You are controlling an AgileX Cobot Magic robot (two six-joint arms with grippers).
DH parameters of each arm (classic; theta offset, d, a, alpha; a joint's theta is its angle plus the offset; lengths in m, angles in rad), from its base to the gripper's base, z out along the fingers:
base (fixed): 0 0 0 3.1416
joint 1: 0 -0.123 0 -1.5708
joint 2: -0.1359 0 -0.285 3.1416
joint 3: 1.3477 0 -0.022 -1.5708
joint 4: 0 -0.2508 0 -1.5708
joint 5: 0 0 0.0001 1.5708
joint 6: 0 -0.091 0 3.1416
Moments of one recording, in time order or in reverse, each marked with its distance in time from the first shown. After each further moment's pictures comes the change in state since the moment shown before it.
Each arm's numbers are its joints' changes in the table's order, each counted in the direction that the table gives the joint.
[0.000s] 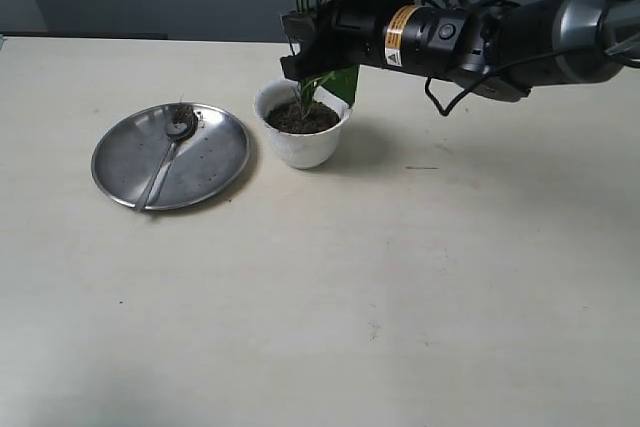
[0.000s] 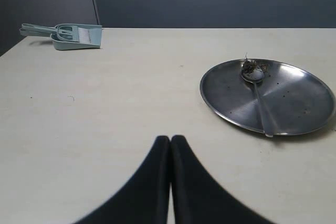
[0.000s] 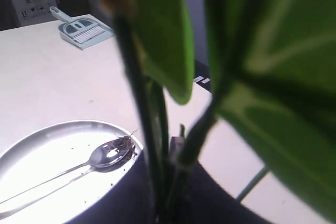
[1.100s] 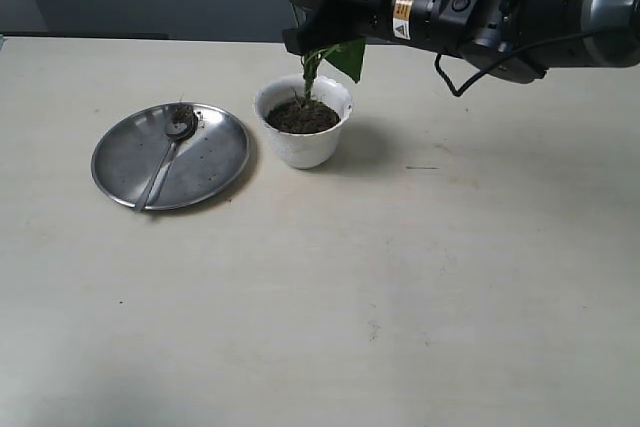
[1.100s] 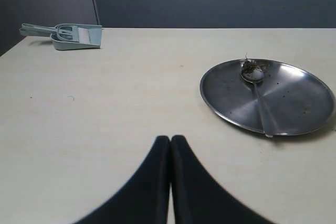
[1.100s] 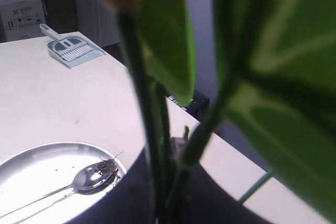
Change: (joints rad) left arm 0.000 0.000 0.000 0.000 0.000 0.000; right arm 0.000 0.079 0.000 -0.057 -0.040 0.085
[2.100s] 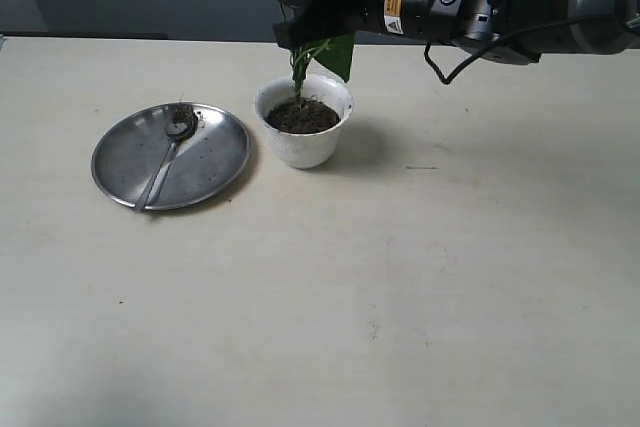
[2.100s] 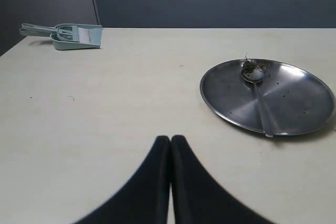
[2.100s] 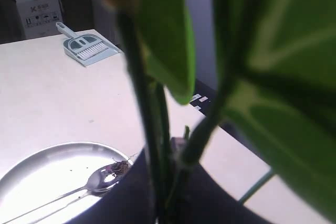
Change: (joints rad) left arm 0.000 0.000 0.000 0.000 0.000 0.000; right arm 0.000 -0.030 -0.073 0.173 -0.005 -0.175
